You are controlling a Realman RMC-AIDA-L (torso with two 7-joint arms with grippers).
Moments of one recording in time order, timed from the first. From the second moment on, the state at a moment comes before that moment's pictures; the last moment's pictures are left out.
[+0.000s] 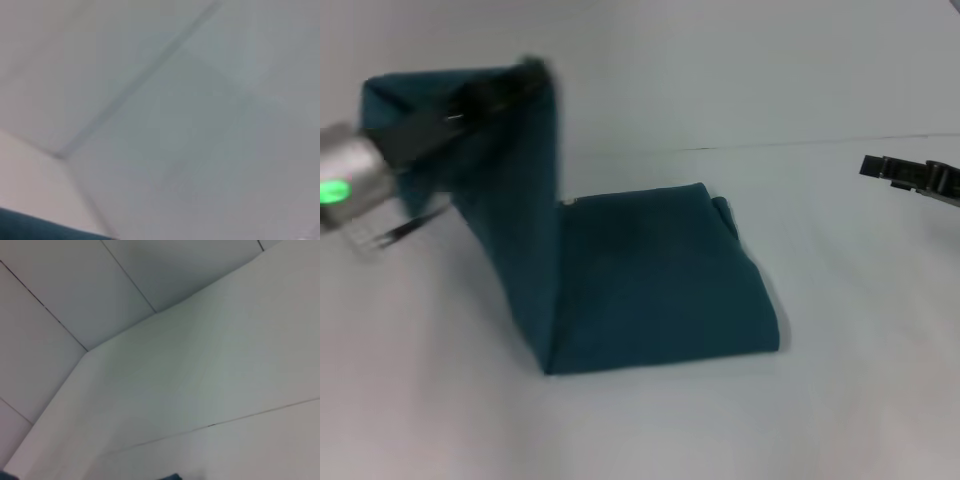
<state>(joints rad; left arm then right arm) -0.66 -2.17 0.58 0.78 1.71 1.38 -2.03 0.55 1.96 -0.53 -0.65 -1.99 -1.19 2.04</state>
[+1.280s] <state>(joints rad) -0.83 -2.17 0.65 -0.04 1.37 1.26 -1.23 0.56 1.94 -0.66 -0.66 -1.99 -1.29 2.00</state>
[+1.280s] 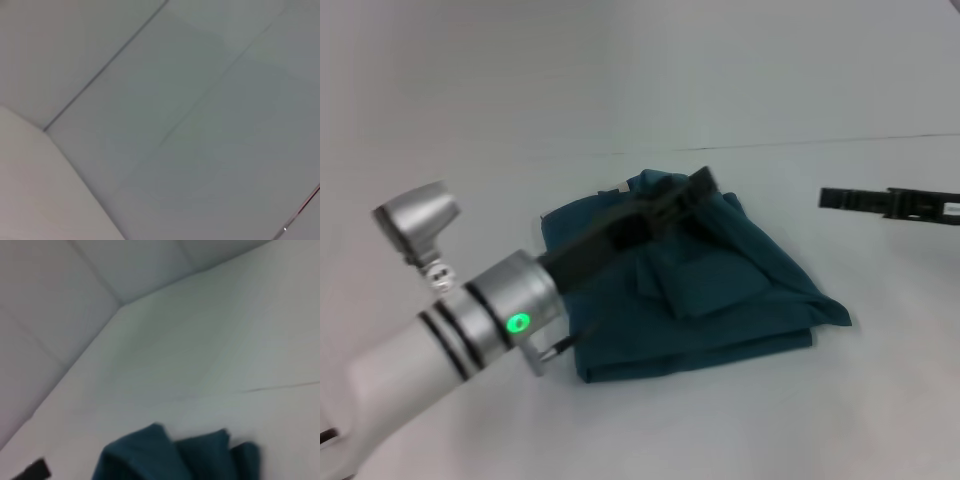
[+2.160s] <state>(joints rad) -0.43 -2.17 0.84 0.41 1.47 1.35 -1.36 0.70 2.03 -0.89 -0.78 -2.13 -1.29 1.99</state>
